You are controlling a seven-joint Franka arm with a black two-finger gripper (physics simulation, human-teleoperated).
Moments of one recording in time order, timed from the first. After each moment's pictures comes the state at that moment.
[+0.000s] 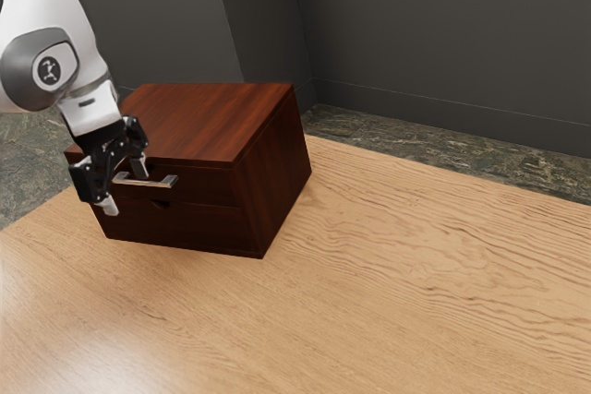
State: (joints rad) arm 0.12 -0.04 0.26 -1.69 0.03 1.66 1.58
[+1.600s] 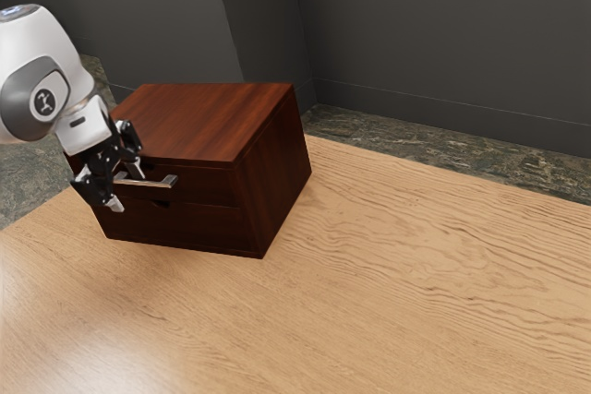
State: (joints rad) arm 0.19 -0.06 0.27 -1.82 0.02 1.94 1.67
